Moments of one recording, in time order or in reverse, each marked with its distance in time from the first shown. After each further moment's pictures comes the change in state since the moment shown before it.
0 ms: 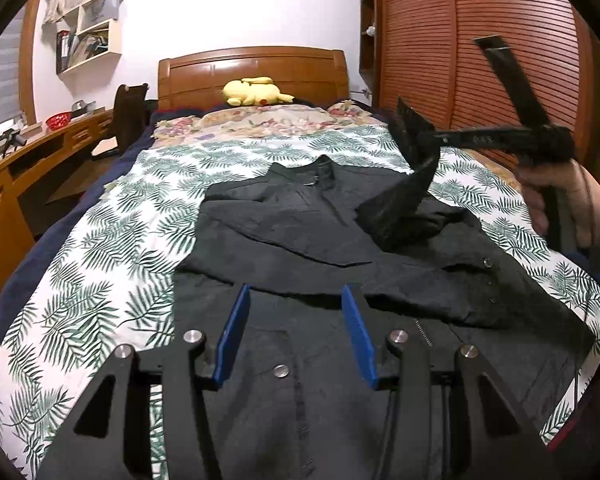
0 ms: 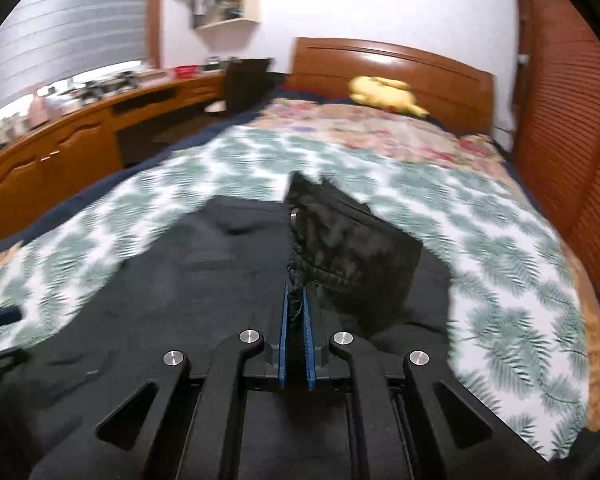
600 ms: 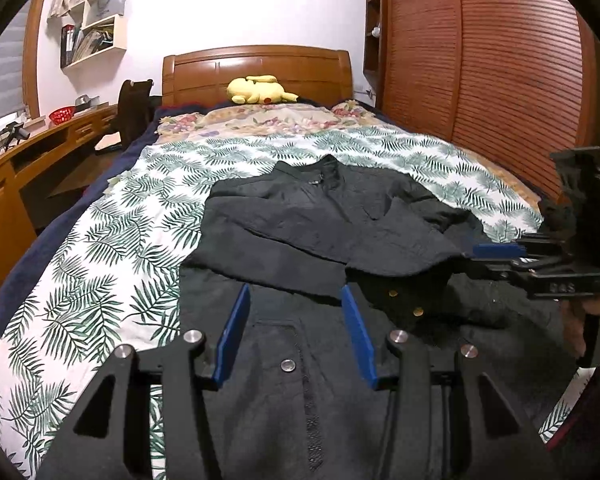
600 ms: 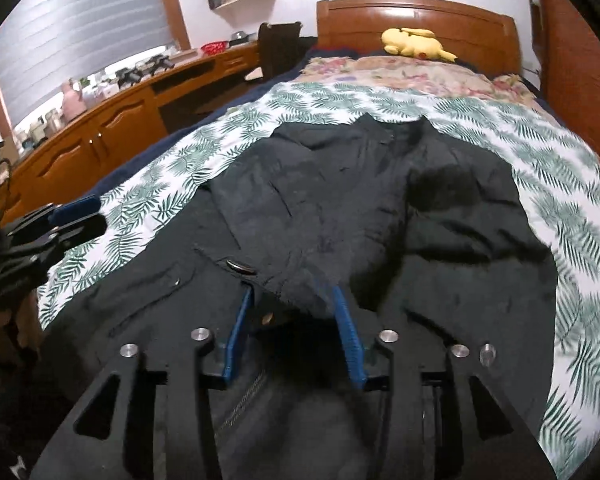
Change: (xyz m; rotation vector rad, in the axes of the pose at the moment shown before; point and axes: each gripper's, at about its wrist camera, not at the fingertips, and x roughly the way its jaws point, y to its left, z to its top) left arm 0.002 0.004 -0.003 -0.009 0.010 -0.001; right arm -0.031 0.046 -0.109 0.143 0.106 0.138
